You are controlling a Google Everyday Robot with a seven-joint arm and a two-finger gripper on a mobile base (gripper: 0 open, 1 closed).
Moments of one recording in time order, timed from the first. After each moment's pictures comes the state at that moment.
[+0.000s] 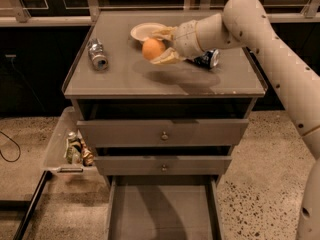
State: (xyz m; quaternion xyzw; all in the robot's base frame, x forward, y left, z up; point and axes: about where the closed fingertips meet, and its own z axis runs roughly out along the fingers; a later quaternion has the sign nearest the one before) arm 0.719 -0.019 0.896 -0.72 0.47 0.09 0.51
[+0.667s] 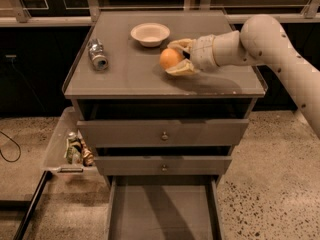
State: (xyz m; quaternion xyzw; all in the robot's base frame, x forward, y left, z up) arm 0.709 -0.069 0.869 -0.66 0.53 0.07 0.52
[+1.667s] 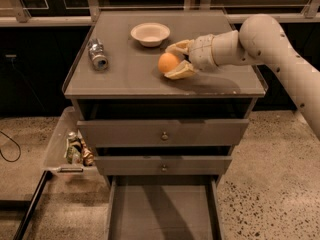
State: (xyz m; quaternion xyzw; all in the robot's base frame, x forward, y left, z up) arm 0.709 -0.070 0.868 -0.66 0.53 0.07 0.52
